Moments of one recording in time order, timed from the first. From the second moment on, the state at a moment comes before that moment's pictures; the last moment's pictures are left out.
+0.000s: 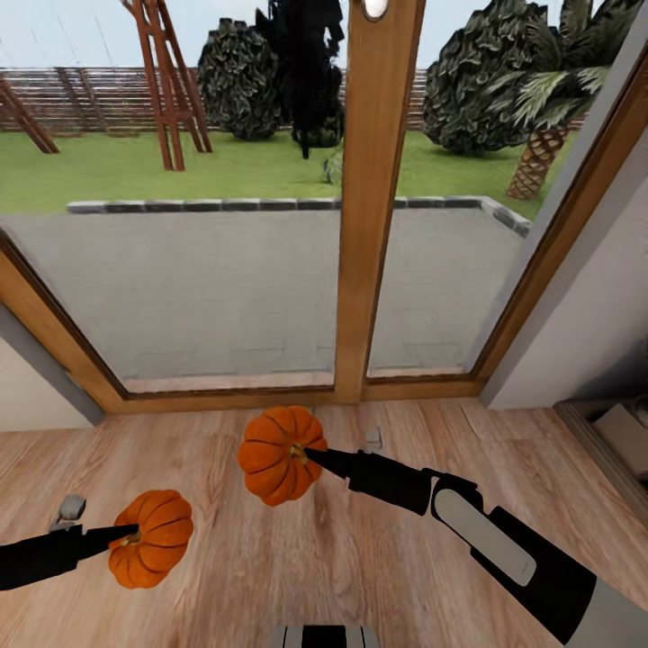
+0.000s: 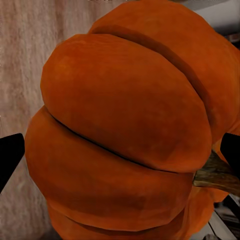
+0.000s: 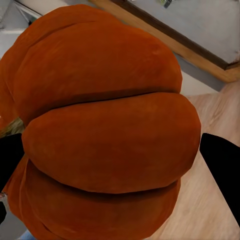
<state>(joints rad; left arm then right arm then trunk) -0.29 0.62 0.11 -0.92 0.45 0.78 -1.31 -0.60 -0.34 0.80 -1.39 -1.36 0.33 0.52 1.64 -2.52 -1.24</state>
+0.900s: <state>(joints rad) -0.29 0.51 0.11 -1.05 0.45 0.79 -0.83 -0.60 -0.33 0.80 -1.40 -1.42 0.34 -0.15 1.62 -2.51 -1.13</state>
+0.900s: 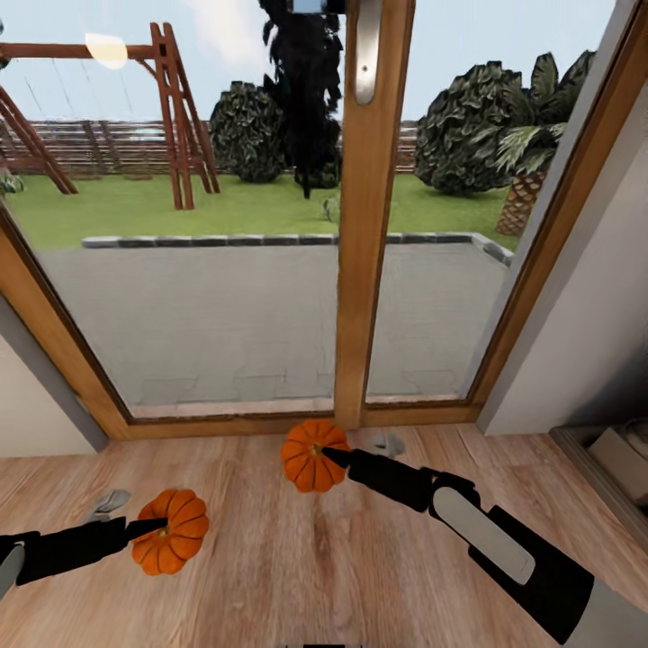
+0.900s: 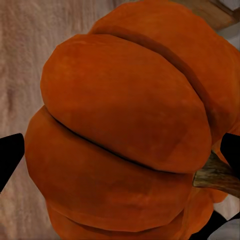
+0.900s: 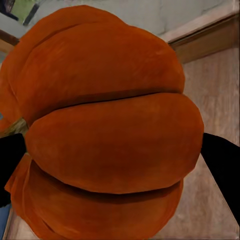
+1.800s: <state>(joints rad) -0.29 0.51 0.11 -1.07 0.46 0.79 -0.83 -0.60 -0.32 0.80 -1.25 -1.65 0.44 -0.23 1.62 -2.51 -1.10</state>
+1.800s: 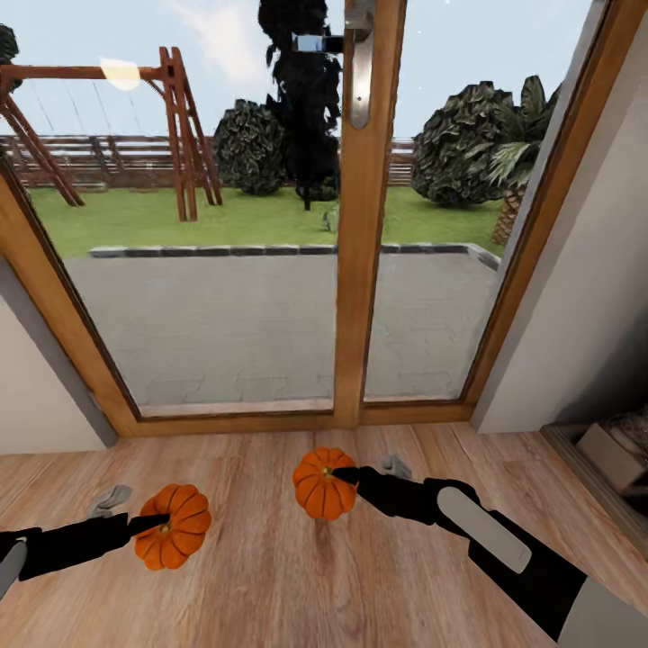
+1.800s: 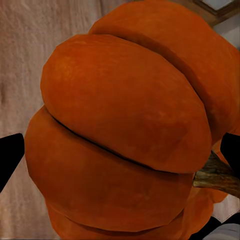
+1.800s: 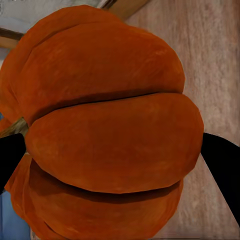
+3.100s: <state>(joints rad) -0.29 0.50 0.11 -1.12 0.47 0.99 -0.83 -0.60 -0.32 0.73 -1.25 -1.65 0.44 -0.16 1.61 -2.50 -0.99</state>
